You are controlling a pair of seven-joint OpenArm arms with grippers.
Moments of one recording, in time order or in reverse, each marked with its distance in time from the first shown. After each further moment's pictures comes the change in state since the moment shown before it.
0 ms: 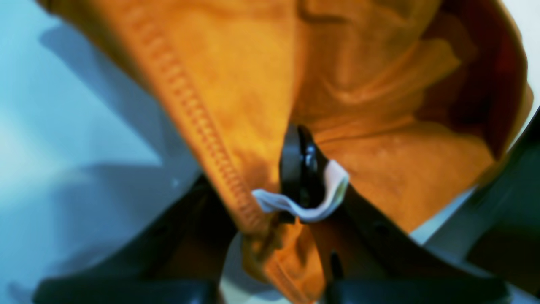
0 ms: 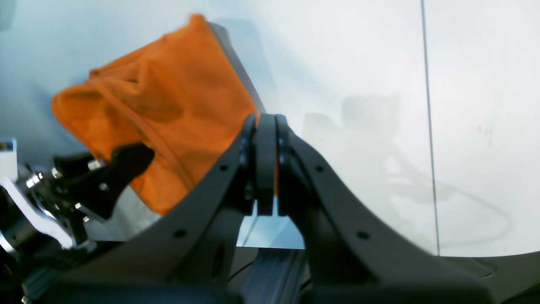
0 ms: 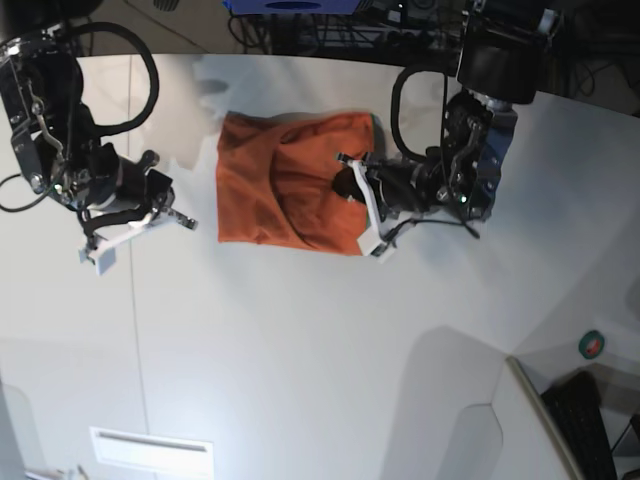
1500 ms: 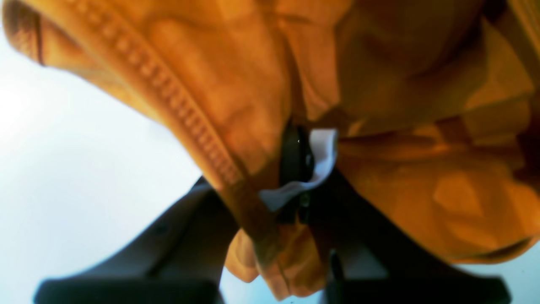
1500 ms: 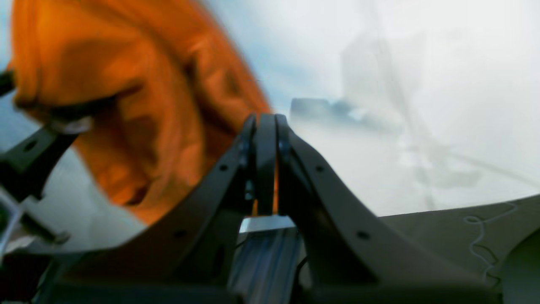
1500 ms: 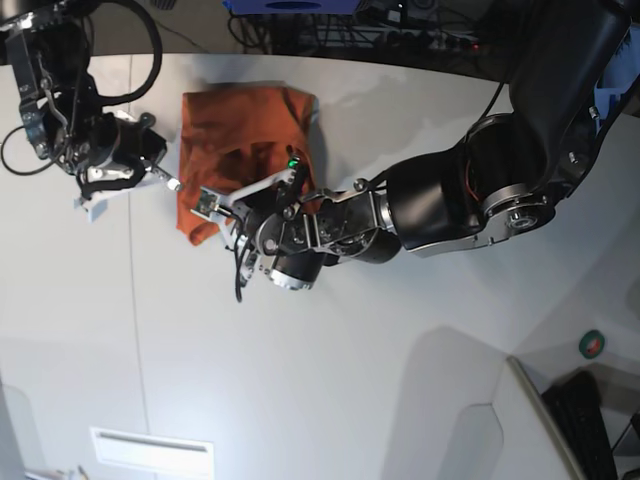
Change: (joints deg) left arm -34.1 7.9 72.9 -12.2 21.0 -8.2 -28.3; right arm -7.0 -3.7 5.0 -5.9 -0.5 0.0 0.2
